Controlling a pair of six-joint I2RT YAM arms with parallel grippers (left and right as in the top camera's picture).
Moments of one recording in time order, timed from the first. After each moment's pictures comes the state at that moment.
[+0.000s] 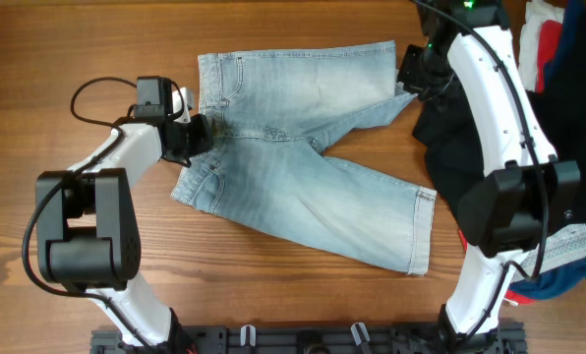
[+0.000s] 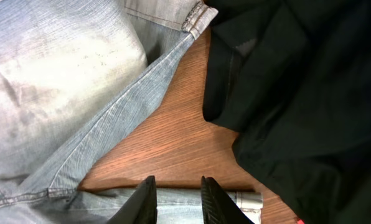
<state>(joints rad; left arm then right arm) 0.01 1.92 1.10 -0.38 0.33 -0.32 0.14 2.09 2.08 -1.41 0.11 0.48</state>
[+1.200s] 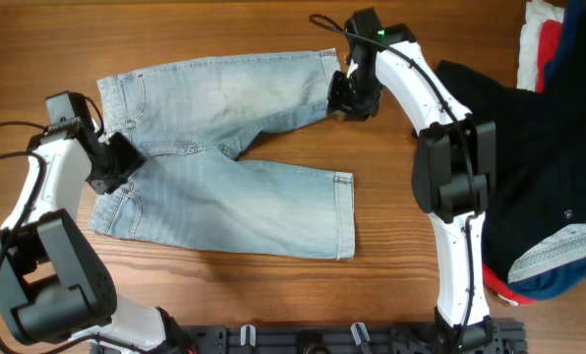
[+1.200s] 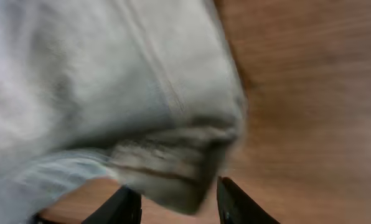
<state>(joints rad) 0.33 1.73 1.10 -0.73 0.13 -0.41 0.28 2.42 2.07 -1.15 -0.27 0.53</state>
